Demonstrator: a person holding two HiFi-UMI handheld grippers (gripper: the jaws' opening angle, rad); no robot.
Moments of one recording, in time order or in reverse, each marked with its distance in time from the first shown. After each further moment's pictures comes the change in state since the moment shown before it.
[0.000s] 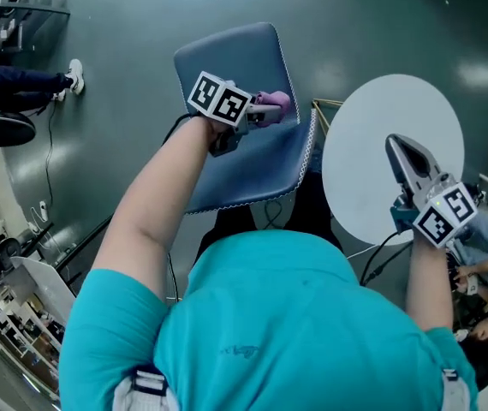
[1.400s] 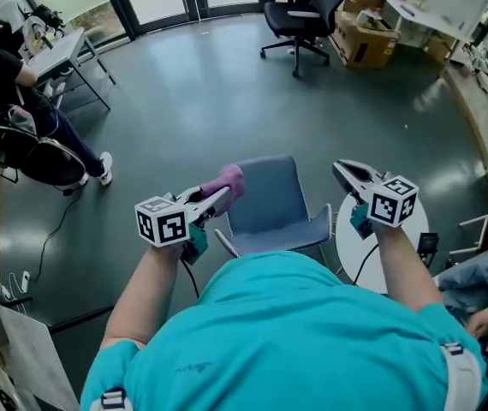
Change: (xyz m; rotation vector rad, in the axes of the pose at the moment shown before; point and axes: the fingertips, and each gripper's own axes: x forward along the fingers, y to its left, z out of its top) left arm -0.434 -0.201 -0.046 0.204 -0.723 0.158; right arm 0.076 0.273 0.154 -0.226 -0.081 0.065
